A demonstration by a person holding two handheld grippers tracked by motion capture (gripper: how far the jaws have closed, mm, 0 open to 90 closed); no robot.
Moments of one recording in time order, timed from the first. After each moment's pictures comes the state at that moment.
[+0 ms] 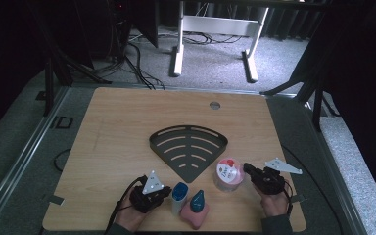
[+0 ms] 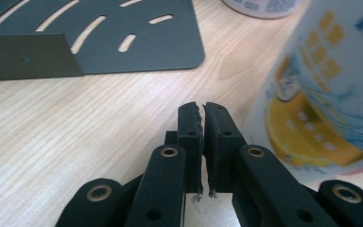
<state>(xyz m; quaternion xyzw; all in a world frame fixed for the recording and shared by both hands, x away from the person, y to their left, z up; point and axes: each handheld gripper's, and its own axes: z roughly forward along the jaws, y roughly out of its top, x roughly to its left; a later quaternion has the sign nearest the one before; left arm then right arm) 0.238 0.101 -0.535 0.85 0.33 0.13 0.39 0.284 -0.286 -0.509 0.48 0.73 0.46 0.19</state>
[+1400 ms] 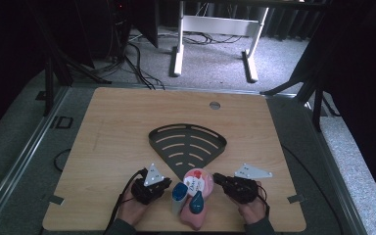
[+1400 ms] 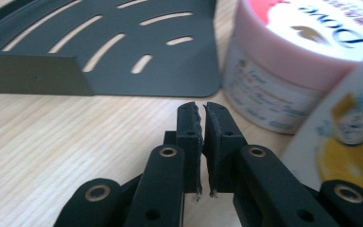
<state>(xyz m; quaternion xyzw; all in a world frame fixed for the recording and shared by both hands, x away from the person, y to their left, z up) 0.258 0.102 -0.536 0.84 0.34 0.15 0.40 0.264 -0.215 -0.508 0.36 0.79 0.48 0.11</state>
